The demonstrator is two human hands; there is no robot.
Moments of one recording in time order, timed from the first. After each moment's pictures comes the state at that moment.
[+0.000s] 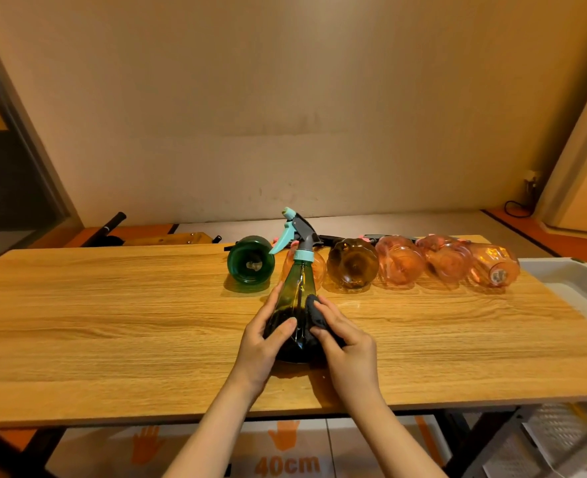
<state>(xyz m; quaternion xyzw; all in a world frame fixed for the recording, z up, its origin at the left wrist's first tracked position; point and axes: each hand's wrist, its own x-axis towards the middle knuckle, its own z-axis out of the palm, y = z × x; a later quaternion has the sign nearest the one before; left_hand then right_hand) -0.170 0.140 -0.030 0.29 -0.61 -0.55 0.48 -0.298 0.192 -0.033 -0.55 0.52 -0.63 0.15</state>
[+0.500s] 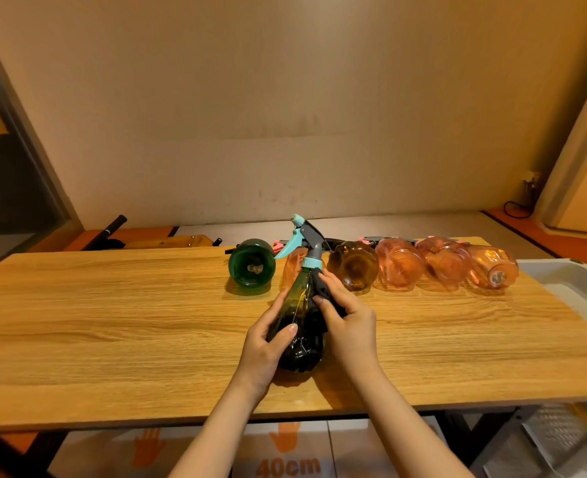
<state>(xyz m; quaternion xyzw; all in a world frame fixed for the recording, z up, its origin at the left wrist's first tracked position) -0.170 0.145 -0.025 0.30 -0.59 -0.57 0.48 -0.303 0.172 0.001 -0.52 0.51 -0.66 0.18</state>
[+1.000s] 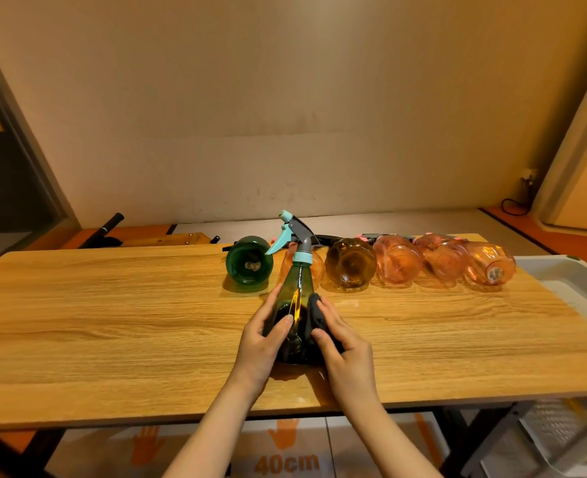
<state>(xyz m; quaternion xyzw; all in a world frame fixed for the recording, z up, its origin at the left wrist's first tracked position) -0.170 0.141 -0.030 0.31 -0.59 -0.57 0.49 -0.295 0.200 -0.034 -0.54 0.52 -0.63 0.21</state>
